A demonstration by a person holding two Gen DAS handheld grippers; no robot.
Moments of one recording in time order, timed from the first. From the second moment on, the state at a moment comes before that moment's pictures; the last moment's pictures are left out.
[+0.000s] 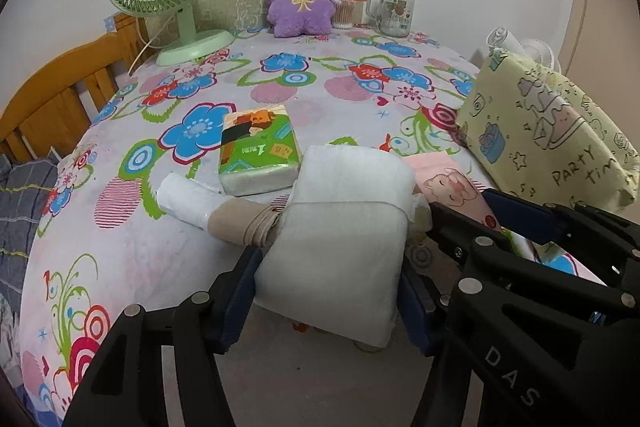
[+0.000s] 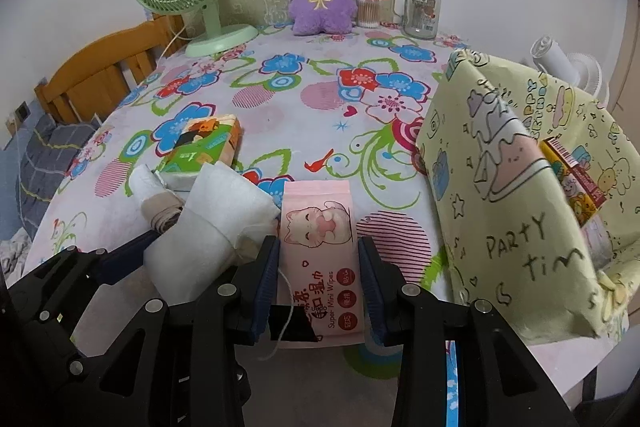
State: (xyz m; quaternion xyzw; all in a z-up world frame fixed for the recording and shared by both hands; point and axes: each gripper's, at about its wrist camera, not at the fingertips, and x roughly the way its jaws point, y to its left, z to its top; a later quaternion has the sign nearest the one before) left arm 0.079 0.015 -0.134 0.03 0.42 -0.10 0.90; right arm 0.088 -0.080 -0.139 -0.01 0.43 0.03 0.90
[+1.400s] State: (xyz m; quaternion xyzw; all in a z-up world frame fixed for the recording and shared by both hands) left arm 0.049 -0.022 -0.036 0.04 0.32 -0.10 0.94; right arm 0.056 -0.110 -0.036 -0.03 0.33 0.04 0.94
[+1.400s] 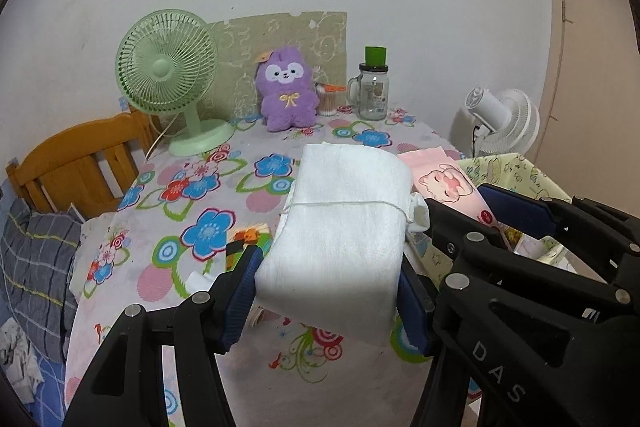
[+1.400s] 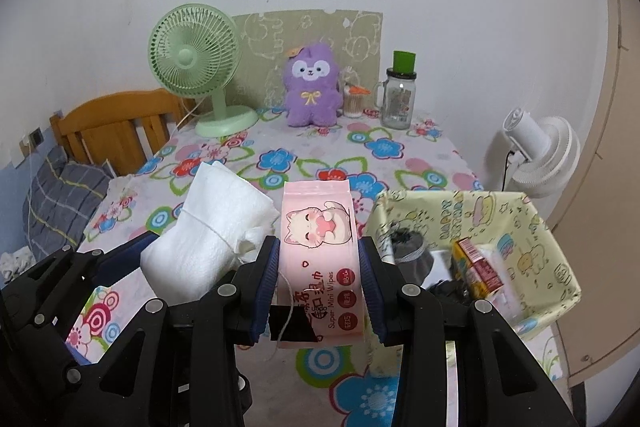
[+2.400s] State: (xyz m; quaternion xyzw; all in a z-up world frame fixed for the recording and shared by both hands) left arm 0.066 -0.104 -0.022 0.06 0.30 -0.13 0.94; right arm 0.068 -0.189 -0.020 -0.02 0.31 0.00 0.95
